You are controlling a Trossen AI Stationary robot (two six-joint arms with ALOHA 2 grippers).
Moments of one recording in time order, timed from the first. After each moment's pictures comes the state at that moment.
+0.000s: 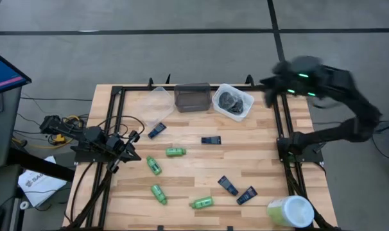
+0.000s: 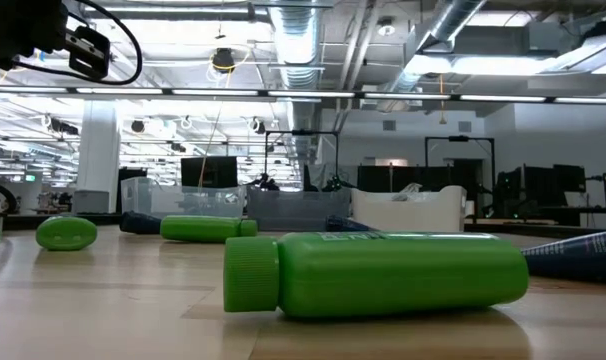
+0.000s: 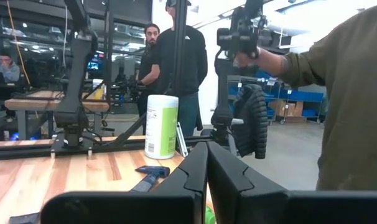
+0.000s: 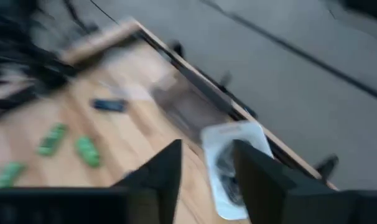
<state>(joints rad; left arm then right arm) -0.33 0.11 0.01 0.32 0.10 -0.09 -0.32 1.09 1.69 -1.21 0.23 0.25</state>
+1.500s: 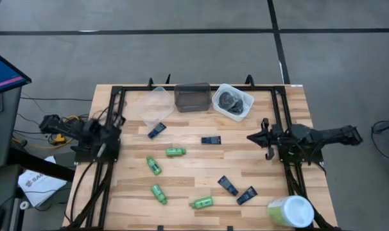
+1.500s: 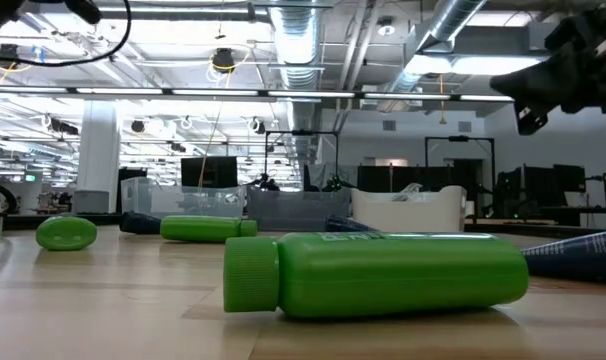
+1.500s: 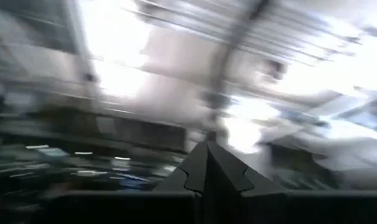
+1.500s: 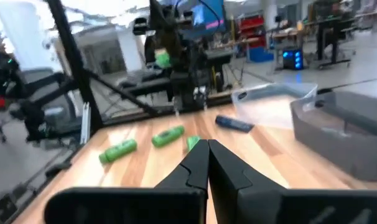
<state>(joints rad) -0.33 0.14 0.04 0.88 -0.17 -0.02 0.13 0.03 0.01 0.05 0.19 0.19</state>
